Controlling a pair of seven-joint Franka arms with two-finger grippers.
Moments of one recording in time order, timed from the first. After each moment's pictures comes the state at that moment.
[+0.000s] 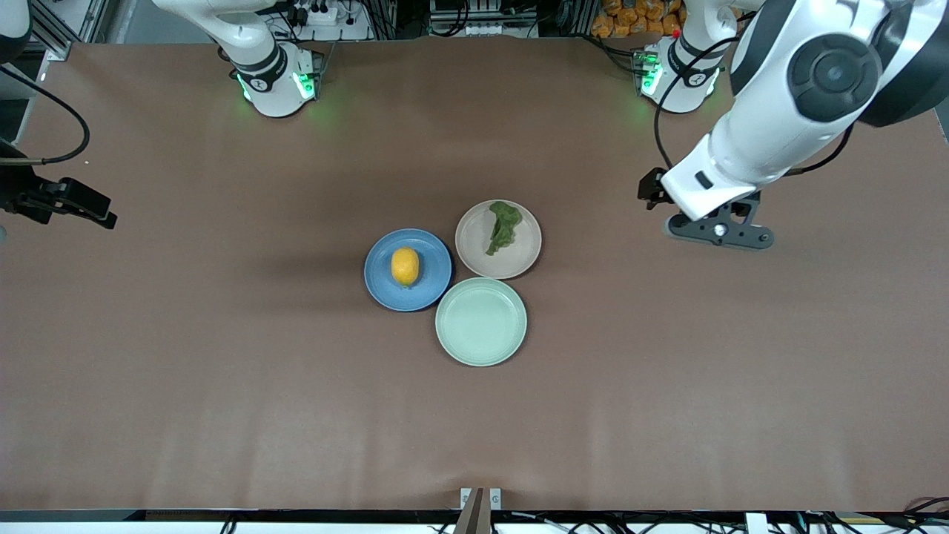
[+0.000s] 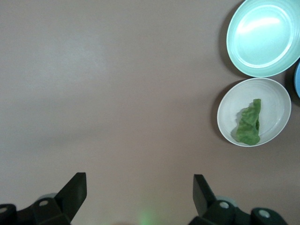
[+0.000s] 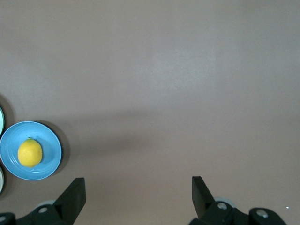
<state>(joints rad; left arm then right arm) -0.27 0.19 -0.15 -1.52 -0.01 1.56 -0.21 0.06 0.08 -0.09 -1.49 0.00 1.56 0.06</state>
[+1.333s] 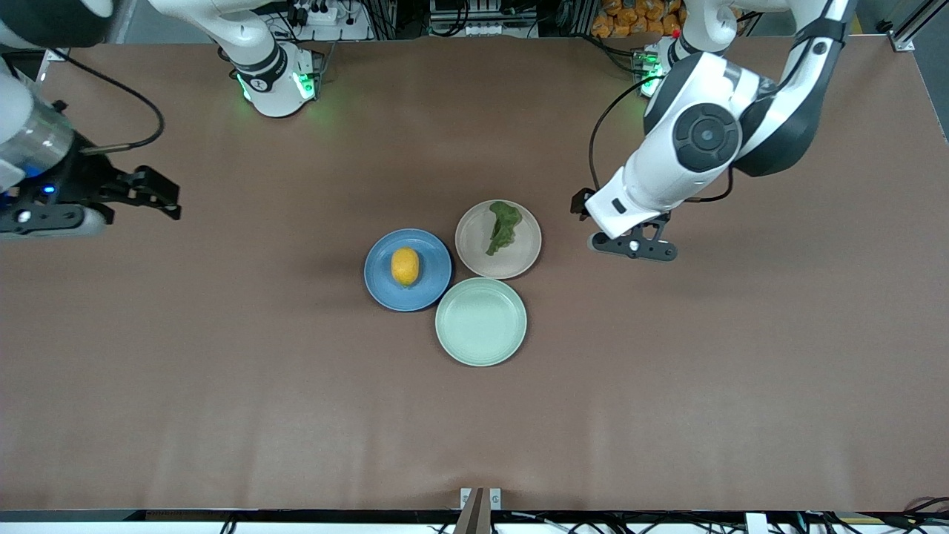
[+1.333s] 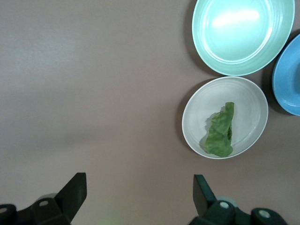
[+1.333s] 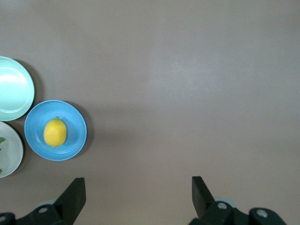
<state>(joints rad) -0.29 0.22 -0.25 -1.76 -0.08 1.84 -0.34 0.23 0.08 -0.08 -1.48 0.00 1.56 0.07</state>
